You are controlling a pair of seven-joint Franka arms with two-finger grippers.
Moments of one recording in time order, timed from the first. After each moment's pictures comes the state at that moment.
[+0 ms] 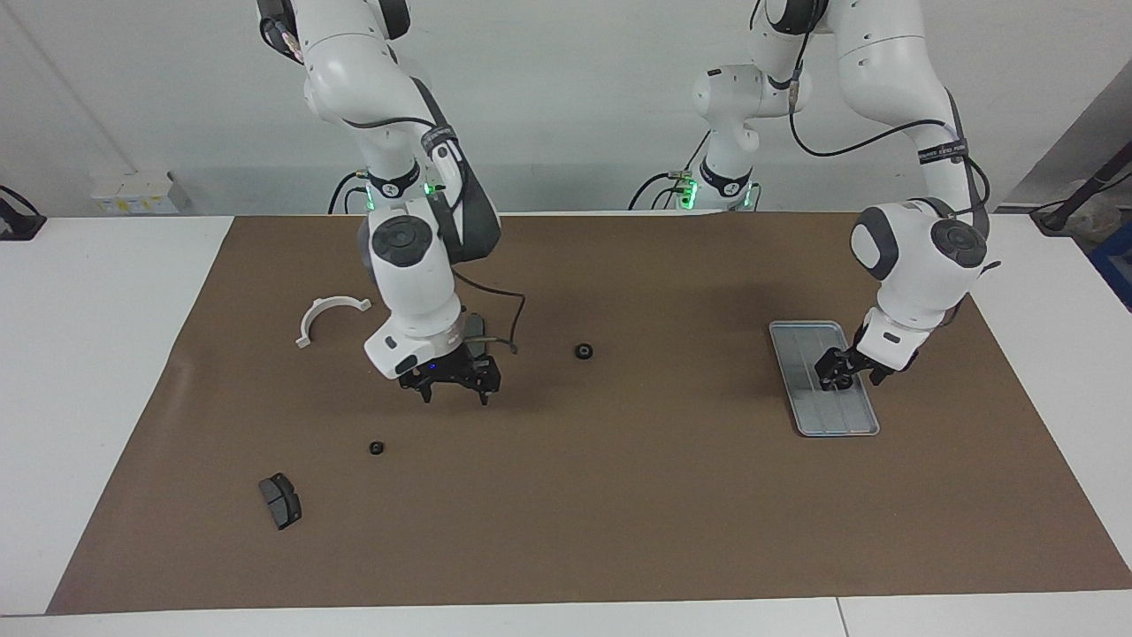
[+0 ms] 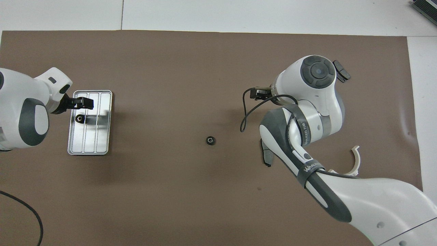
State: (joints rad) left arm 0.02 0.29 0.04 -1.97 -0.02 2.36 0.06; right arm 0.26 0.41 0.09 -1.71 -0.04 2.23 0.48
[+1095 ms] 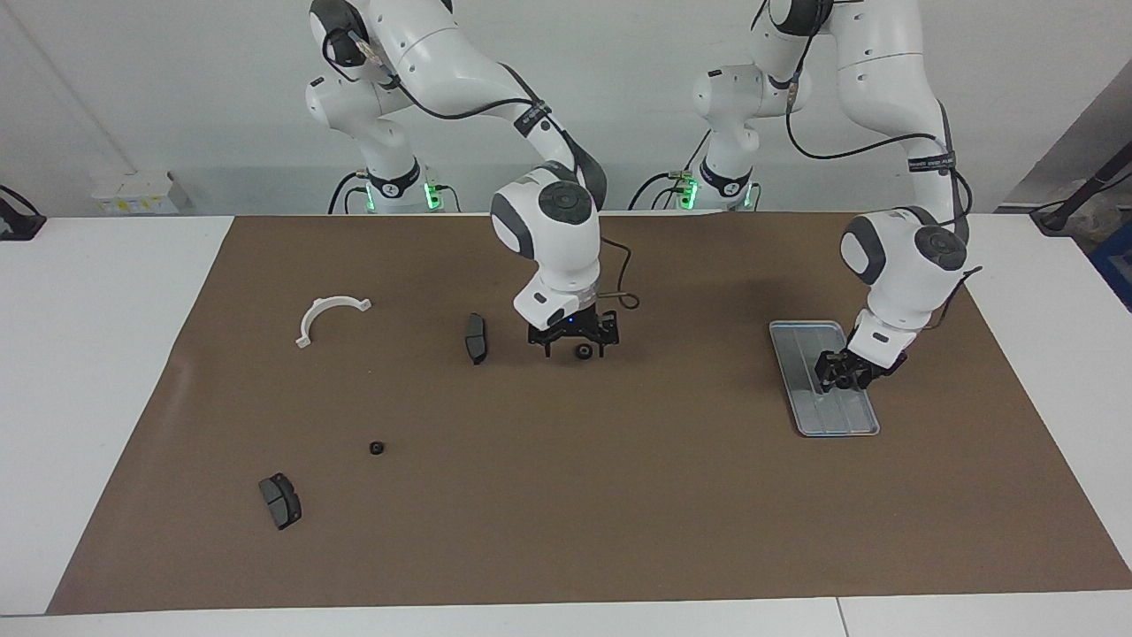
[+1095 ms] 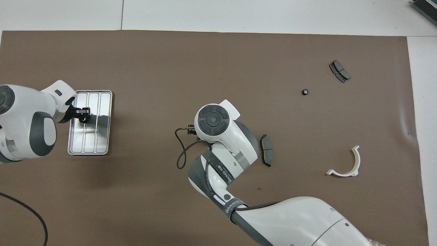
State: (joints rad) left arm 0.04 0.29 0.03 -2.07 -0.02 2.46 0.08; right arm 0.58 0.55 0.09 -1.66 -0.05 2.26 0.74
